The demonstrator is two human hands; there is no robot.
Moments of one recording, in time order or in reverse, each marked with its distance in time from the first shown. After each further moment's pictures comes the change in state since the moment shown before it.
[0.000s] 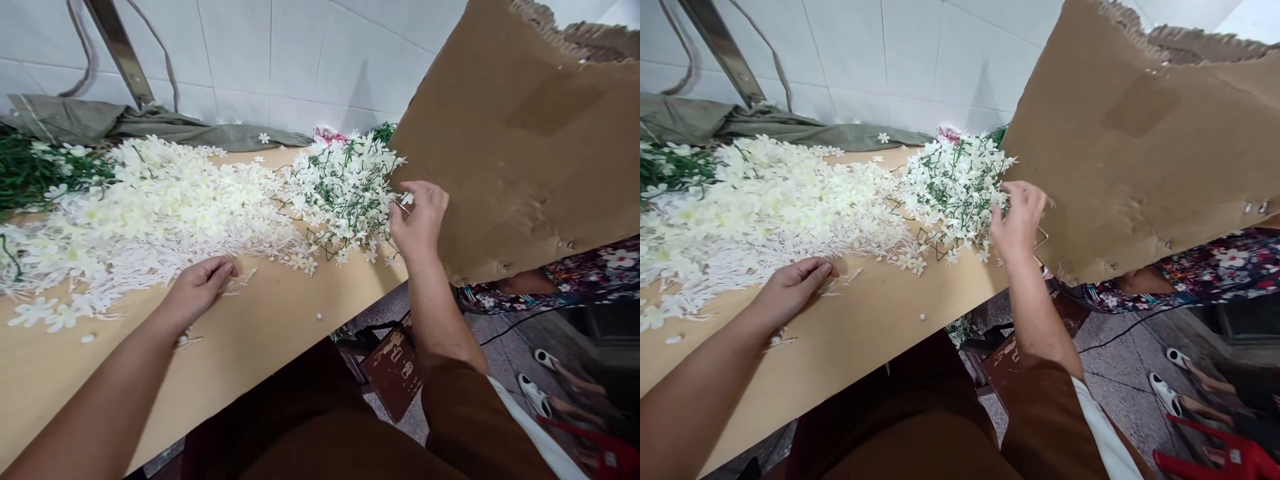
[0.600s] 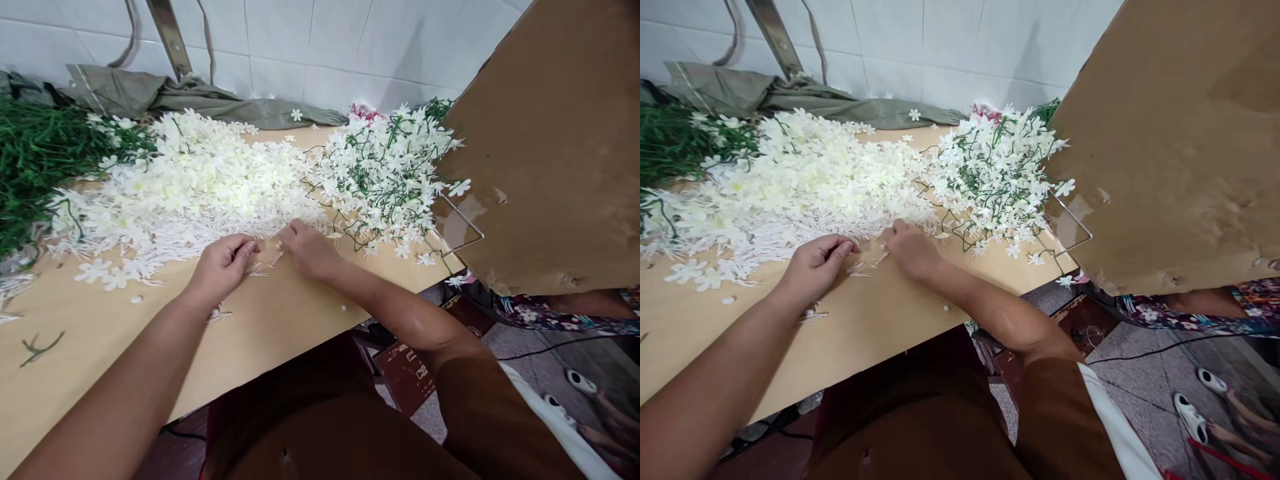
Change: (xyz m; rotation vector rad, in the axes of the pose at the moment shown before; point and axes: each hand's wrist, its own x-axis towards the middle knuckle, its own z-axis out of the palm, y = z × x) left_hand -0.002 -0.004 -0.003 0.129 0.209 0.202; right_hand -0.050 -0.169 0.077 0.157 -0.973 -0.475
